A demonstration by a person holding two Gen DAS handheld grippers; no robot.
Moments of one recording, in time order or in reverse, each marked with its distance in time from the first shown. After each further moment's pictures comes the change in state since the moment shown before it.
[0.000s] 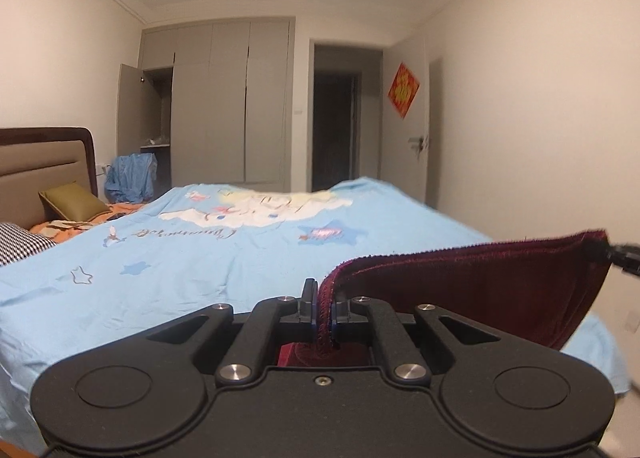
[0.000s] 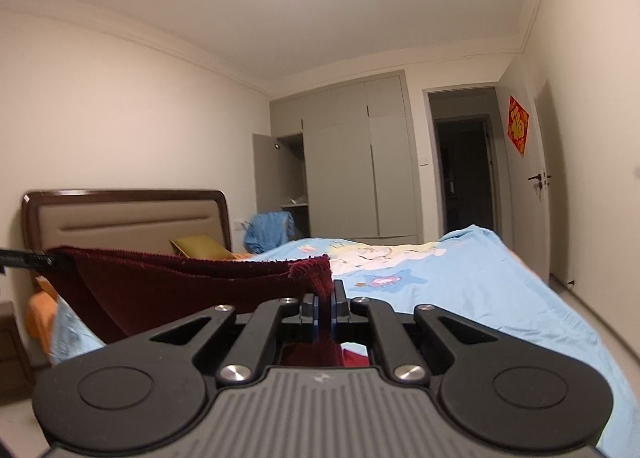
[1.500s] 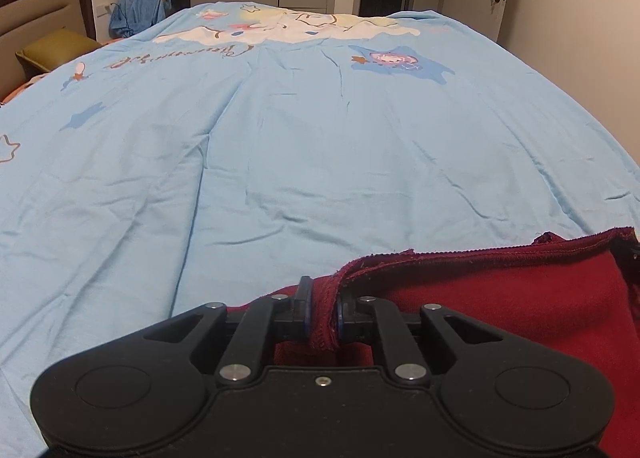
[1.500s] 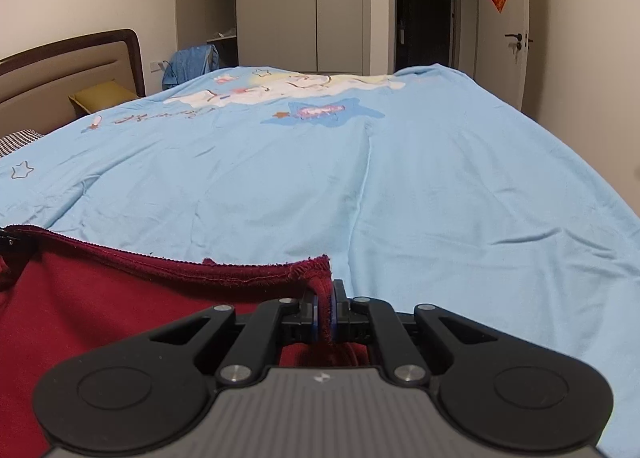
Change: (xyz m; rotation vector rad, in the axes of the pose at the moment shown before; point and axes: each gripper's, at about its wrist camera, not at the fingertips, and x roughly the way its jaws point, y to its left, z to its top) left arm 0.364 0.072 -0.065 -0.142 0.515 0.063; right arm 0.327 -0.062 -0.117 0.025 0.520 -0.193
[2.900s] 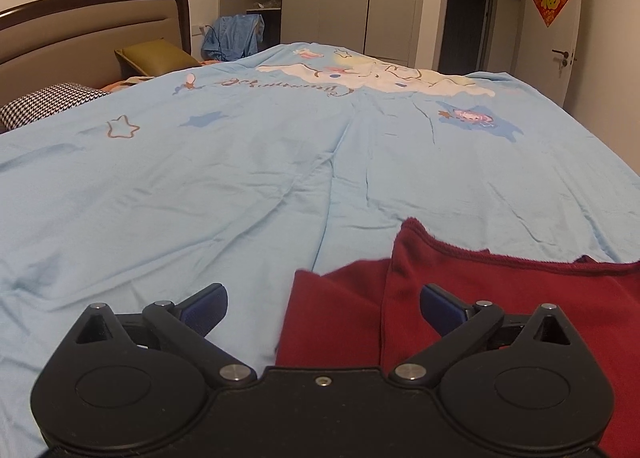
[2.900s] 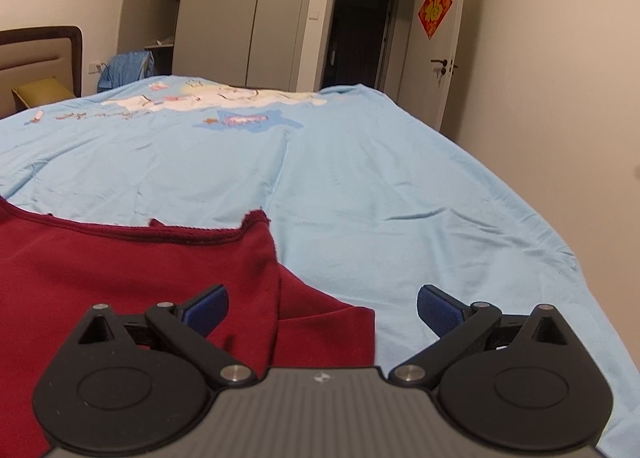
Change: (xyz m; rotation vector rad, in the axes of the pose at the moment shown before) left arm -0.098 0.043 -0.062 -0.151 -0.158 0.194; right arm -0.076 0.011 -0.048 -0.027 -0.098 -0.255
